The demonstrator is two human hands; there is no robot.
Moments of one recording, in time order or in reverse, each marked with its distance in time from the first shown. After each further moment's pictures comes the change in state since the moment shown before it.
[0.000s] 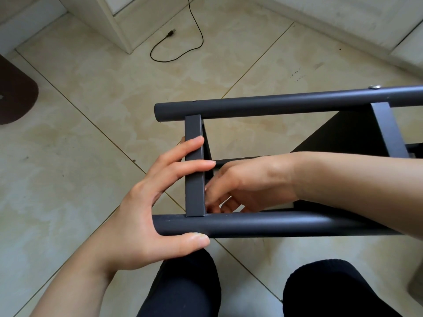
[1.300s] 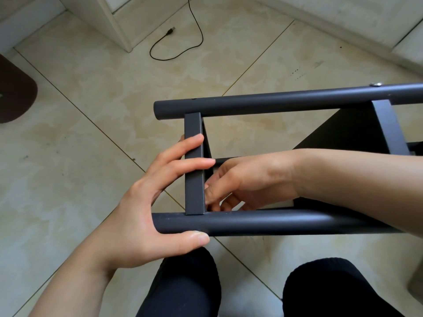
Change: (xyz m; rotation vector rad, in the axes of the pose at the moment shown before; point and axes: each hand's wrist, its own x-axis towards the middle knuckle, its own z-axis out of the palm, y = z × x) left_hand 0.001 -0.002 0.000 0.002 0.003 0.010; right_hand 0.001 0.002 -0.003 -0.045 0.015 -0.042
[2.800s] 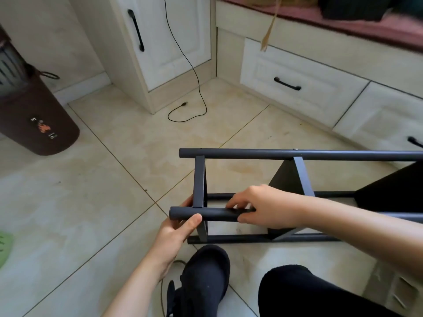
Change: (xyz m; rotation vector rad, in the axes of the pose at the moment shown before) left_hand -0.037 0.006 0.065 -0.731 0.419 -0.468; right_hand -0.109 0.005 0.050 -1.004 0.563 -0.096
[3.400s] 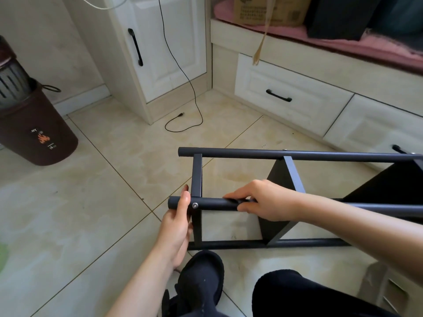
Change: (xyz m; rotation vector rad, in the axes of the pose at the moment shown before) left_hand 0.004 0.037 0.044 -0.202 0.155 -0.006; right_hand -0.004 0.022 -0.011 0.020 0.174 -0.042
